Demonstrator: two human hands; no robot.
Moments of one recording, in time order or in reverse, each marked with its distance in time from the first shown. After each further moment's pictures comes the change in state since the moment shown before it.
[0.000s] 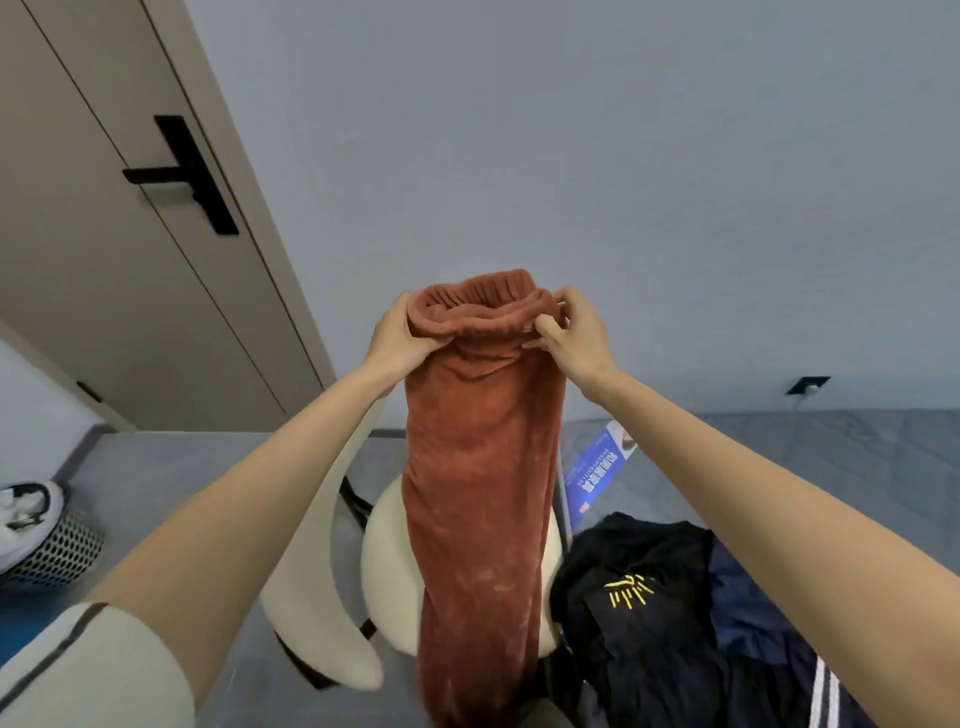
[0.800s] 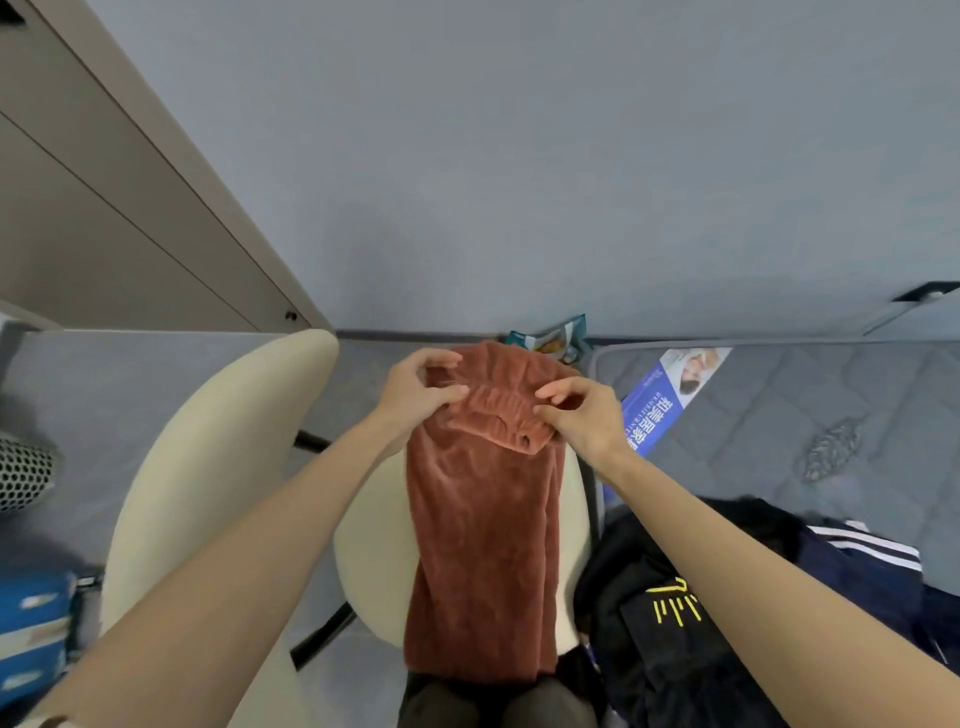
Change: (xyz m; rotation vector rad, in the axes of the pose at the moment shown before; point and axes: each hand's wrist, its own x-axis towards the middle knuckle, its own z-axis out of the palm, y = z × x) left_hand 0.092 -0.242 0.110 -0.138 -0.099 -0.473; right_hand 0.065 0.266 0.060 -0.246 -0.112 0.480
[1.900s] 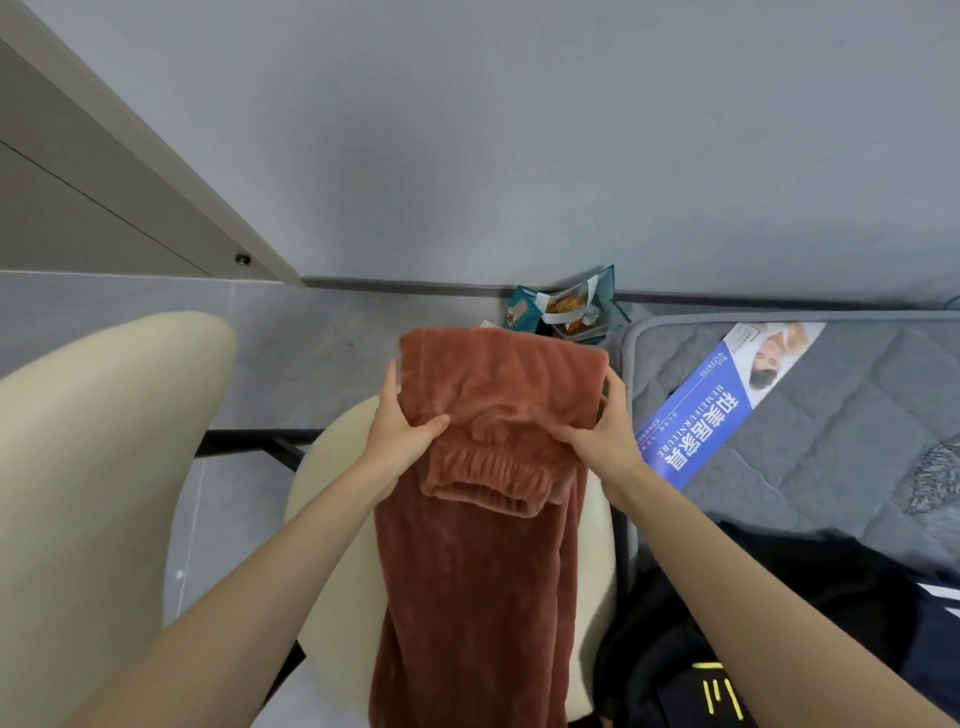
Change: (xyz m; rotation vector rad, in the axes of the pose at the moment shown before) left_hand 0.093 -0.140 0.035 0.073 0.022 -0.330; right_hand 0.108 0.125 0.048 0.279 -0.092 0.232
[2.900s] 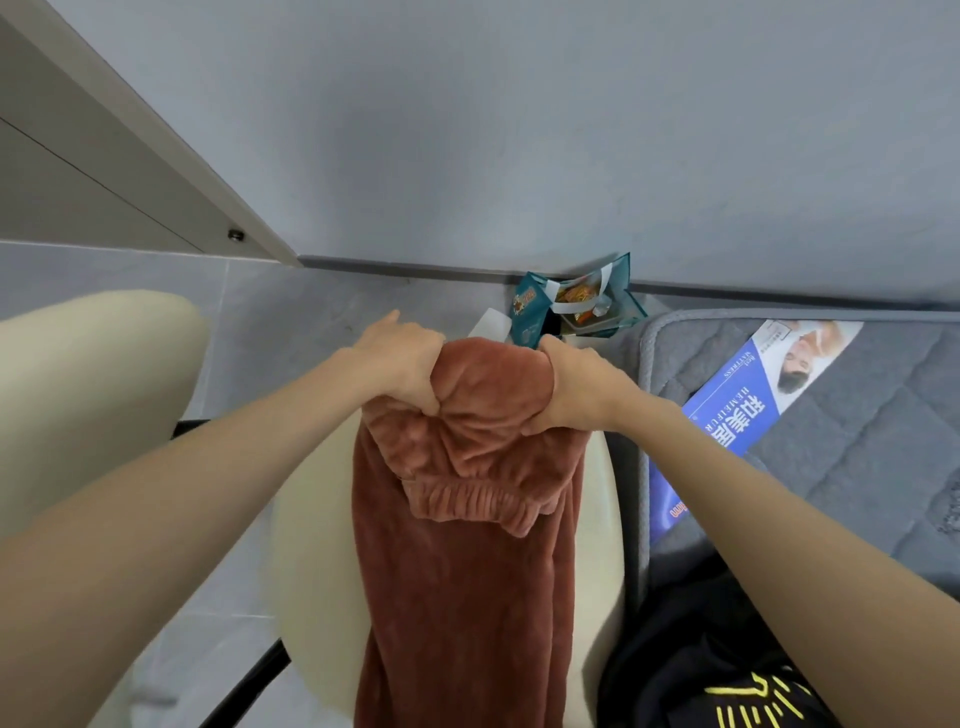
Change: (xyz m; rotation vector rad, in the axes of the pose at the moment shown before) left_hand 0.063 0.065 -0.013 1.516 -0.277 0.453; right_hand 0.062 -0.043 0.020 -1.098 -0.448 -0.212
